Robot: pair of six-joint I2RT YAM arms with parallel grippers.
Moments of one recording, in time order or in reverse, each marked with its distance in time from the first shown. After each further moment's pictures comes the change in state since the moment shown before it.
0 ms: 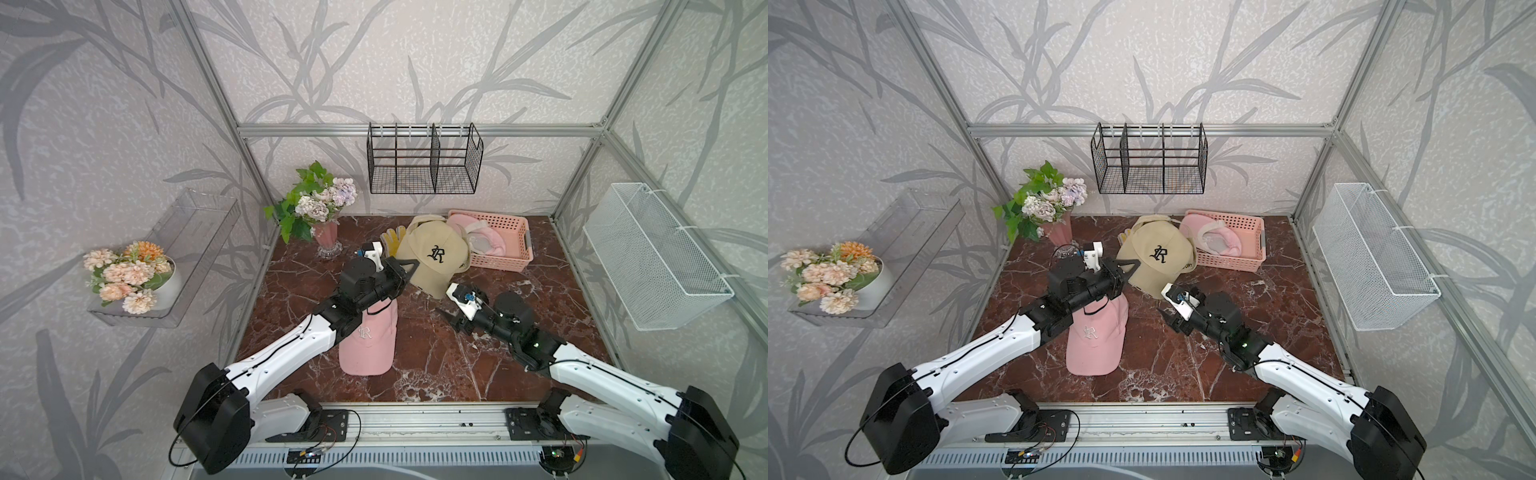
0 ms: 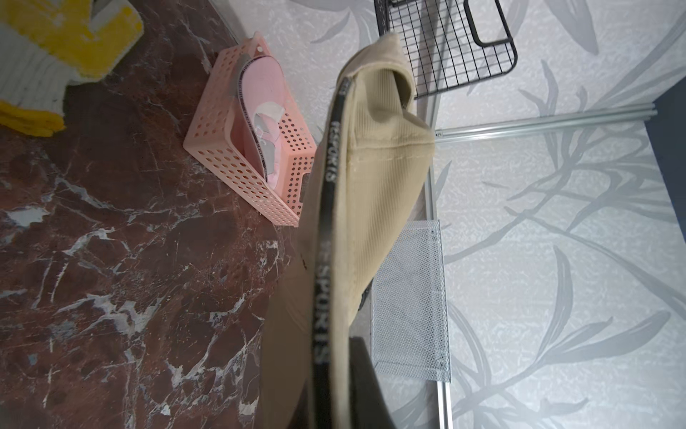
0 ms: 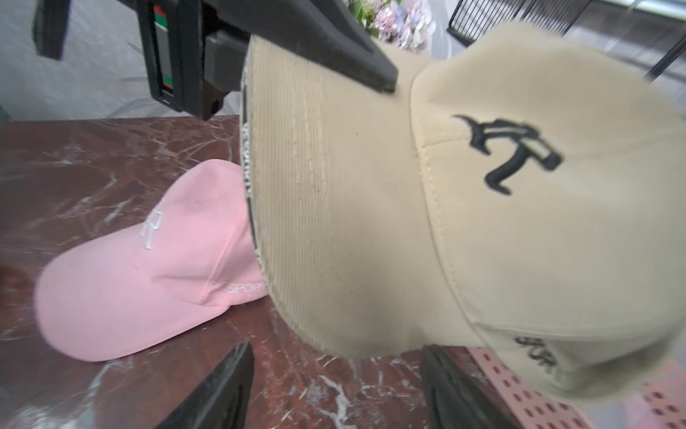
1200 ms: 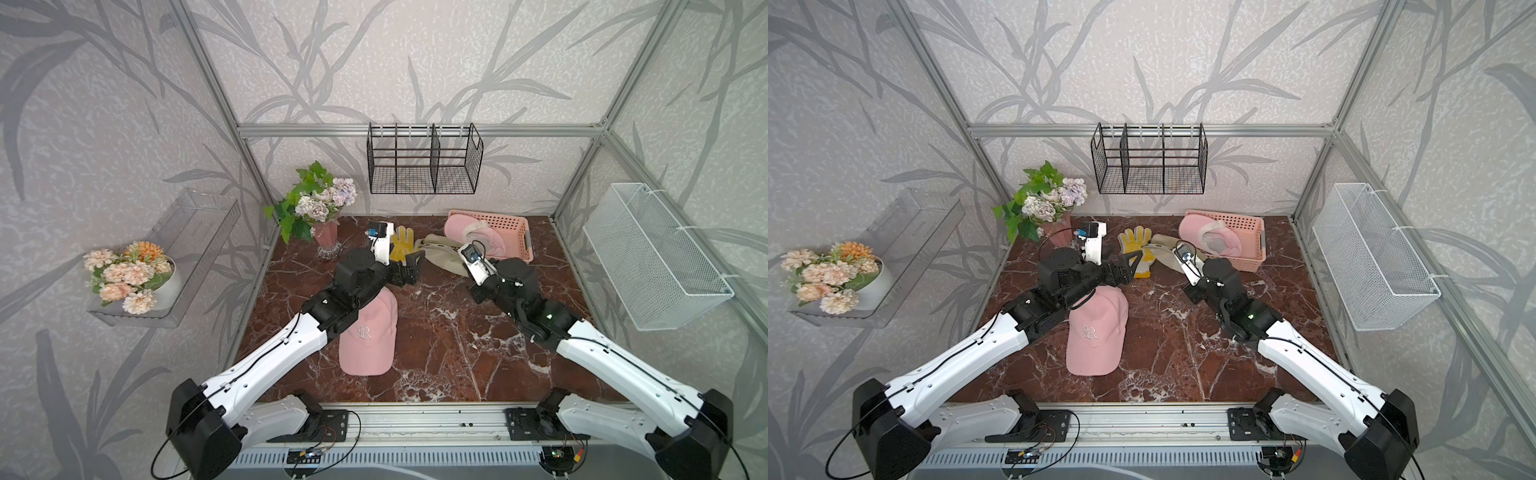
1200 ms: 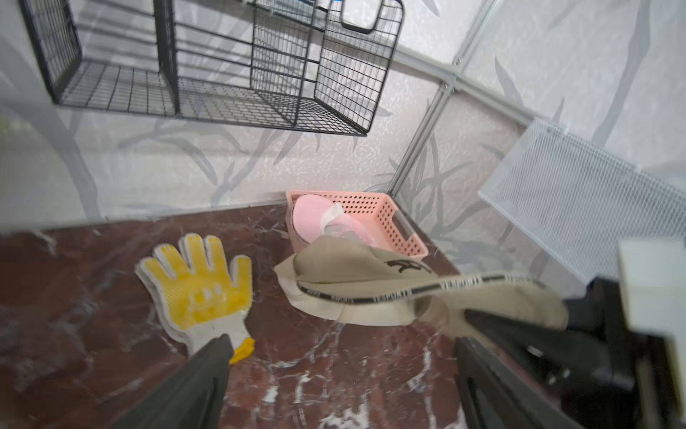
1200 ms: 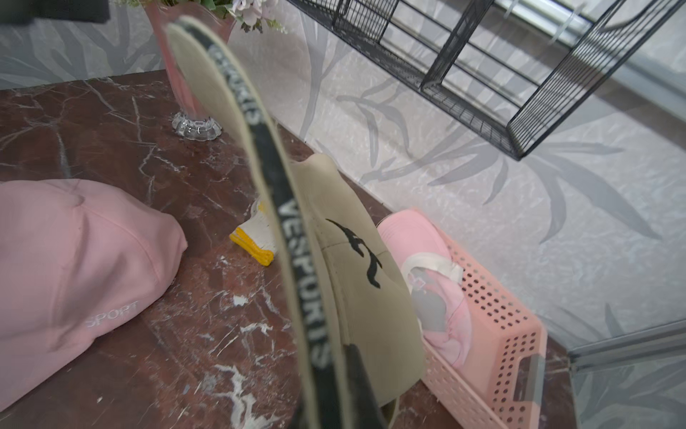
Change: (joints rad) left arm -0.040 -0.061 0.187 -0.267 -0.175 1.231; right arm -0.113 0.060 0.458 -0.592 0.197 0.121
